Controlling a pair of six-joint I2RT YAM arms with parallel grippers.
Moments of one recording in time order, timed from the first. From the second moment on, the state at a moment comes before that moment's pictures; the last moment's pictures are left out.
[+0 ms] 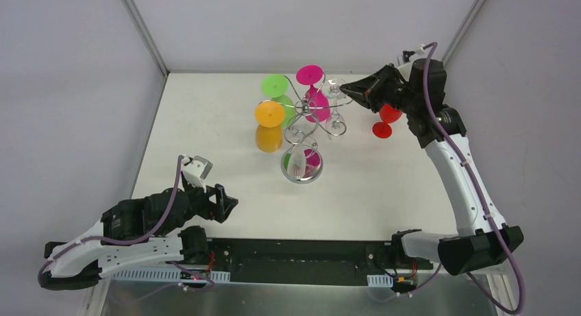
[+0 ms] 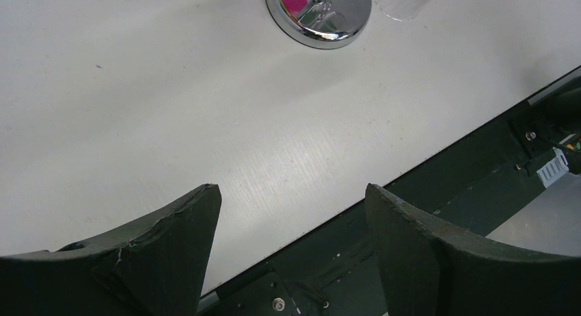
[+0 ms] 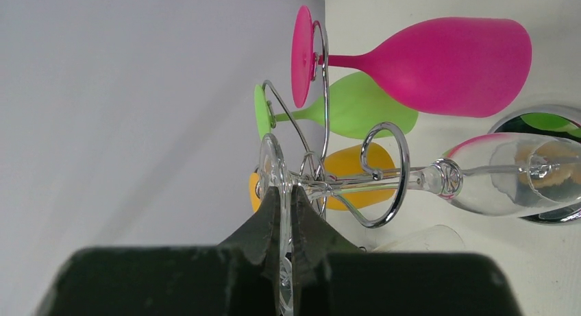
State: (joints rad) left arm -1.24 0.31 0.82 -1.04 -0.56 -0.56; right arm 0.26 1.25 1.43 -0.48 -0.50 1.15
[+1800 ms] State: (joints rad) left arm -1.24 0.32 0.82 -1.04 -0.55 -0.56; right arm 0.08 1.08 1.43 -0.64 -0.42 1.00
